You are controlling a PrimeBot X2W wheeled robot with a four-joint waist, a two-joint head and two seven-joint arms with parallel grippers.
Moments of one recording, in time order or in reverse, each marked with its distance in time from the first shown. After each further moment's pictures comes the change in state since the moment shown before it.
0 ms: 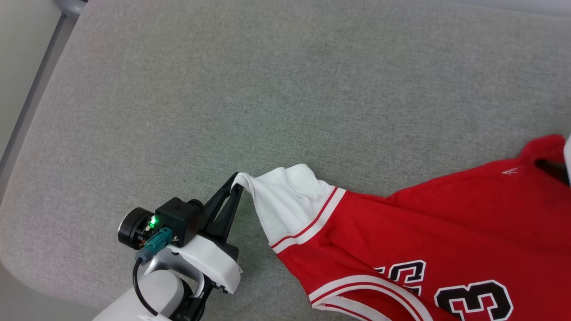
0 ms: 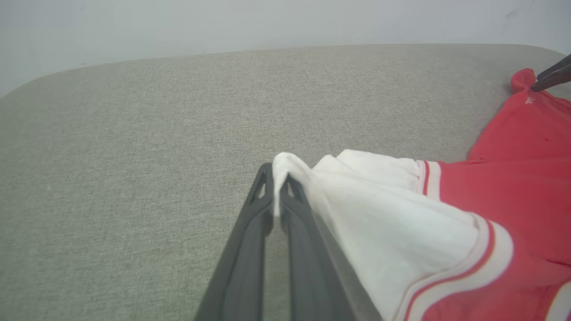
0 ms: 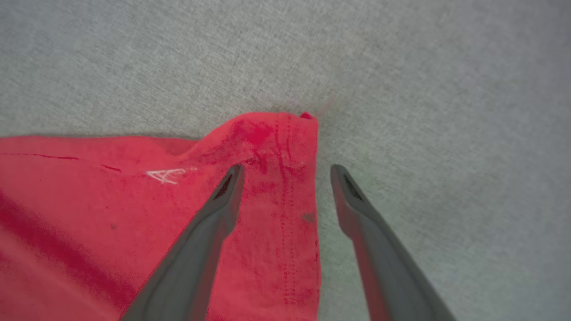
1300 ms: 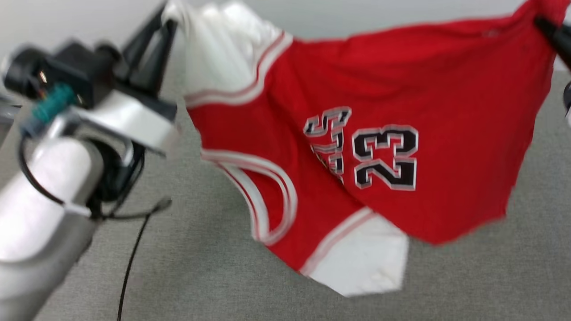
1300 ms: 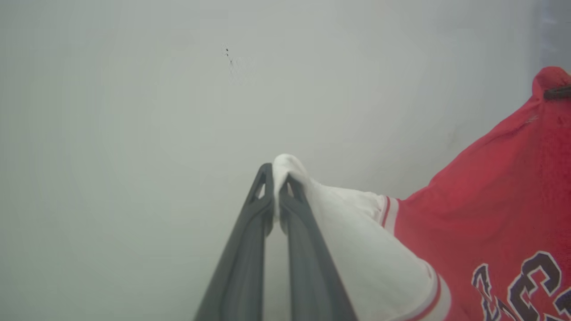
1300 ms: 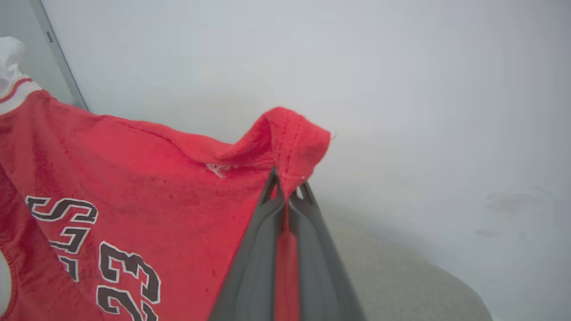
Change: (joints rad) left arm -0.391 0.129 0.156 -0.080 0.060 -0.058 0.135; right arm -0.158 -0.017 0.116 -0.071 0.117 0.000 -0.701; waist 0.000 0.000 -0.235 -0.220
